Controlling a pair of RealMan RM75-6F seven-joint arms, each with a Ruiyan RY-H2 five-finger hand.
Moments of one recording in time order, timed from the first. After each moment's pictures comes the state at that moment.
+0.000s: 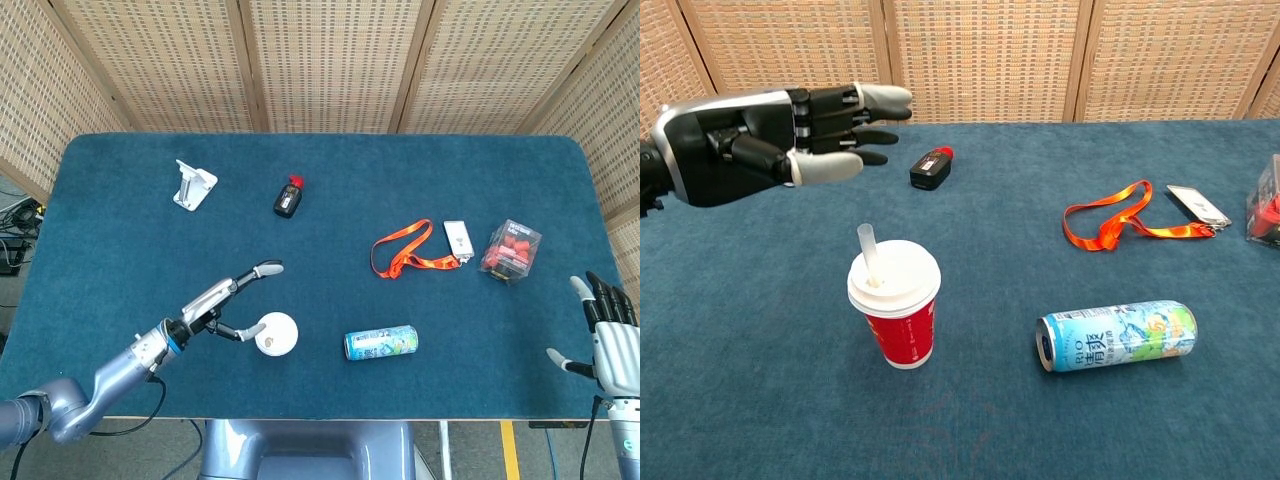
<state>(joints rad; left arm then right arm) -0.78 -1.32 0.02 -1.61 1.62 1.06 -1.13 0.08 -1.11 0.11 -1.58 -1.44 1.47 0.09</state>
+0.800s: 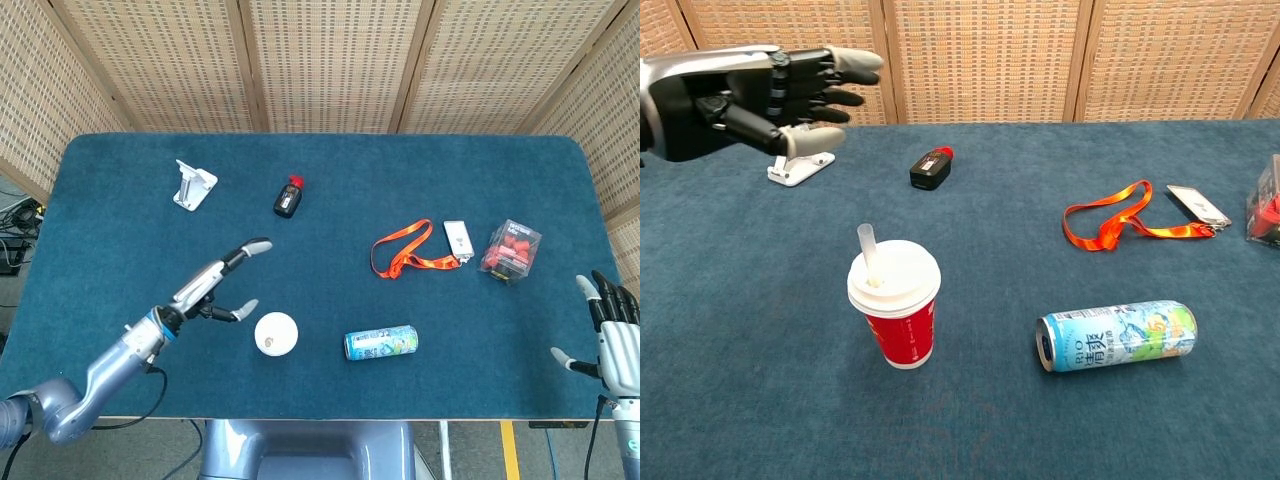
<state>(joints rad) -0.75 -1.25 -0.06 -1.71 1.44 1.03 -0.69 0.08 -1.11 0.11 -1.57 -1.43 1.47 0.10</state>
